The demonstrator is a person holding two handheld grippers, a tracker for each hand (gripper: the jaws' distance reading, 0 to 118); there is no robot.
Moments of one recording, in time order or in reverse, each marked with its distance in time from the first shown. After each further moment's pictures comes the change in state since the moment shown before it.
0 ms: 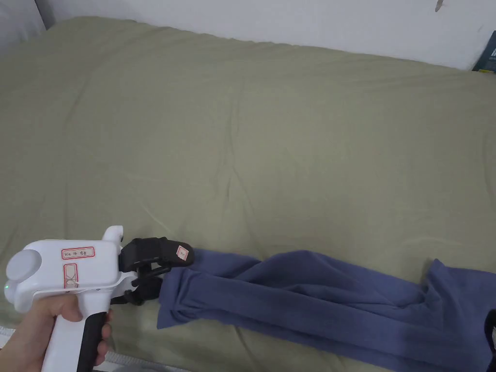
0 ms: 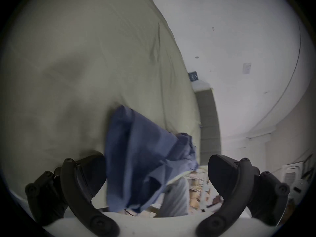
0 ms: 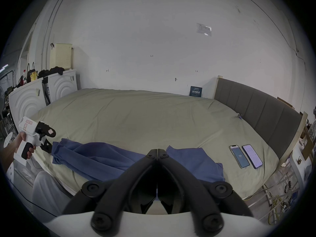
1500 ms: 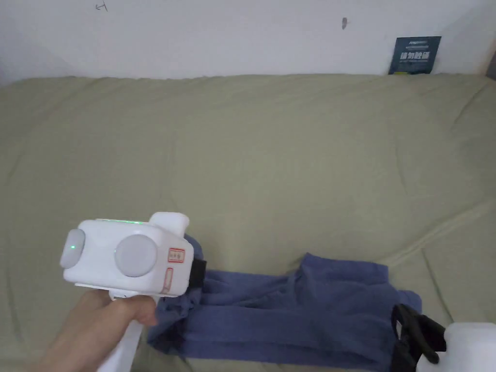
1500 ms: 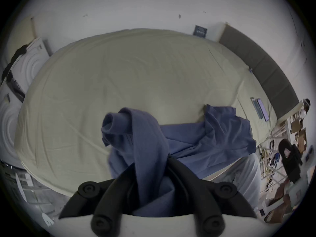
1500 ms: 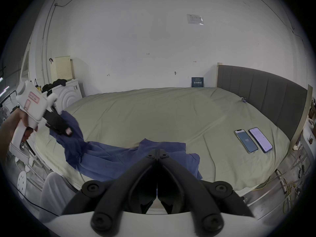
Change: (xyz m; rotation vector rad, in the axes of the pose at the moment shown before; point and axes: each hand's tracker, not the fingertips) left arm 0.221 -0.090 -0.137 -0.062 0.794 -0.694; right arm 0.056 -0.035 0.015 -0.020 0.090 -0.140
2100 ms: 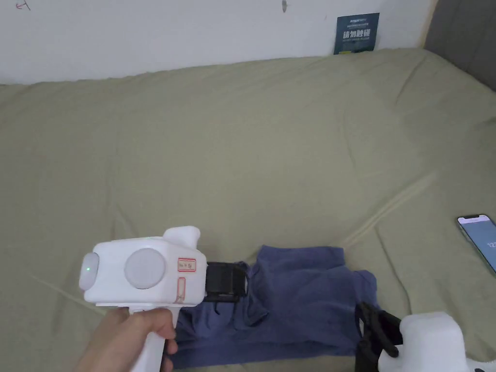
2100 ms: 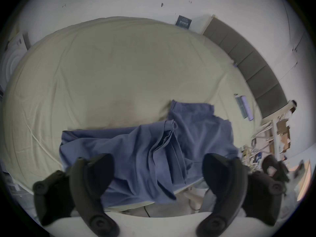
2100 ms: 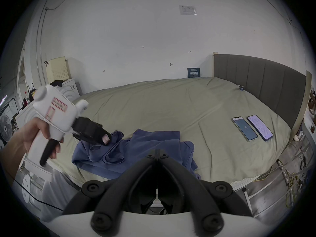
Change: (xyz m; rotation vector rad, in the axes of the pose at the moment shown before) left arm 0.053 0.006 -0.035 -0.050 -0.216 0.031; right arm 0.019 -0.012 -0.005 -0.059 -0.002 -0.046
